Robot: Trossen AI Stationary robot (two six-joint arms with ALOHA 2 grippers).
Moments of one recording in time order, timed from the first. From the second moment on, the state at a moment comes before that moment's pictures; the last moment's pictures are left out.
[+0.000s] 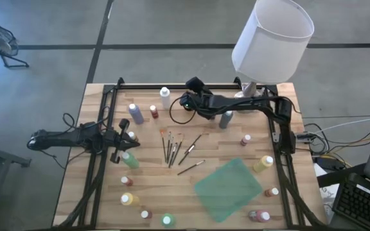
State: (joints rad) left arm -0.02 0.02 0.01 0.06 0.16 0.02; right arm -0.25 2.00 1.51 -0.41 1.16 -1.30
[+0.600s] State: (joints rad) left arm -0.02 0.02 0.01 0.06 0.16 0.02; right arm -0.12 1.75 1.51 -0.43 0.97 -0.94
